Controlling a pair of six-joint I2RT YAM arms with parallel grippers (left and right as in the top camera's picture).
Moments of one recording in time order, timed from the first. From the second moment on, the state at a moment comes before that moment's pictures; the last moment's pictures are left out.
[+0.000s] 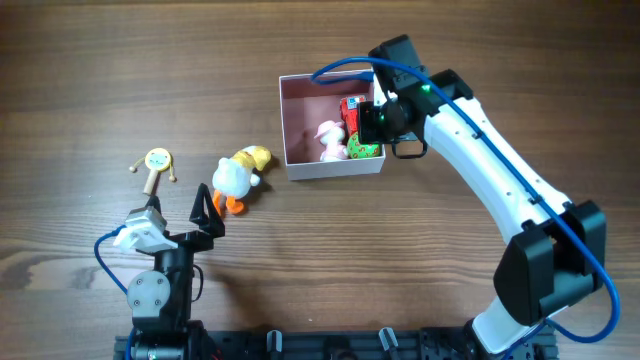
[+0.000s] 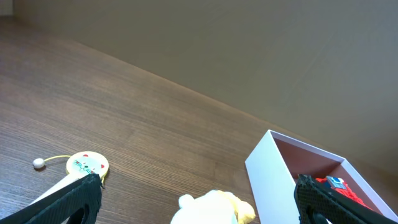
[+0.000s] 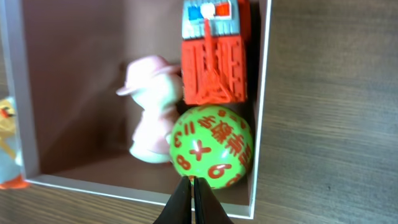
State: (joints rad) left arm 0.00 0.01 0.01 -0.07 -0.05 -0.41; right arm 0.42 1.81 1.50 -0.92 -0.09 0.34
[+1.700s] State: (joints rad) left arm 0.00 0.01 0.01 -0.07 -0.05 -0.41; right arm 0.38 1.59 1.69 -1.02 0.32 0.40
